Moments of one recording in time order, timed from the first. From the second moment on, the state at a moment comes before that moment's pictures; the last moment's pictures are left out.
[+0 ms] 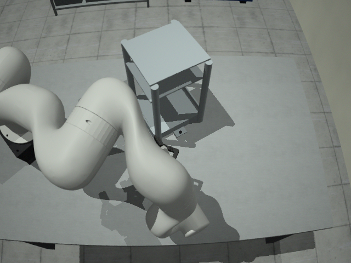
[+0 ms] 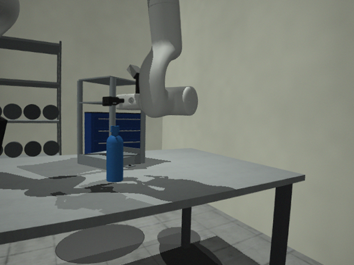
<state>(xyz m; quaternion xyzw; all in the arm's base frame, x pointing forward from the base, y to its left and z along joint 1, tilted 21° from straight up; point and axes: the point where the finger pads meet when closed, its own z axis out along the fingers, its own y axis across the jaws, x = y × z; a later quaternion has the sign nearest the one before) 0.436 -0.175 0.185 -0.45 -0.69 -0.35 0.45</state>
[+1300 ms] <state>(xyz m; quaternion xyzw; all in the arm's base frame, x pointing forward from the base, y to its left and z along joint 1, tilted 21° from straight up) 0.455 -0.204 0.092 -0.45 -0.69 -0.35 0.45</state>
